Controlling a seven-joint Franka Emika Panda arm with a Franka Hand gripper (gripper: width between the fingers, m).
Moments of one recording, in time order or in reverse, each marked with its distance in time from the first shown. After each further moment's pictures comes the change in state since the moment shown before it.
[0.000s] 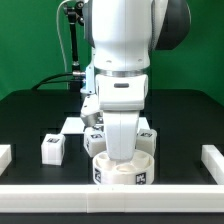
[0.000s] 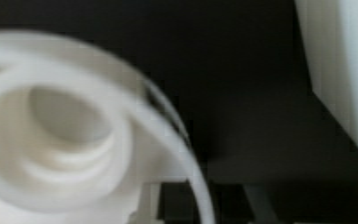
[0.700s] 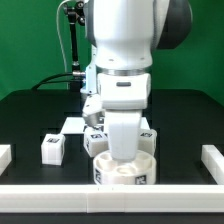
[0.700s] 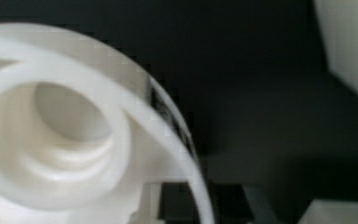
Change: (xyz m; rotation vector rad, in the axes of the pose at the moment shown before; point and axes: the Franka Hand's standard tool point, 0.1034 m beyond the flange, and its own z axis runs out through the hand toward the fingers) arm 0.017 0.011 -0.003 -0.006 0.005 -0.008
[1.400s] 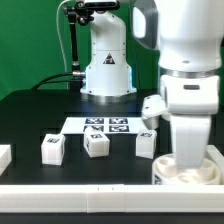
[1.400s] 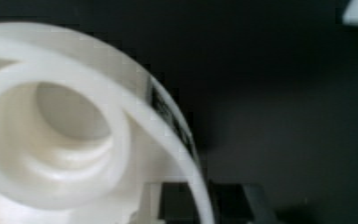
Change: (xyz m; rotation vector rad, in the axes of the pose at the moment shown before) arm 0.094 0.018 -0.004 0.011 0.007 0.143
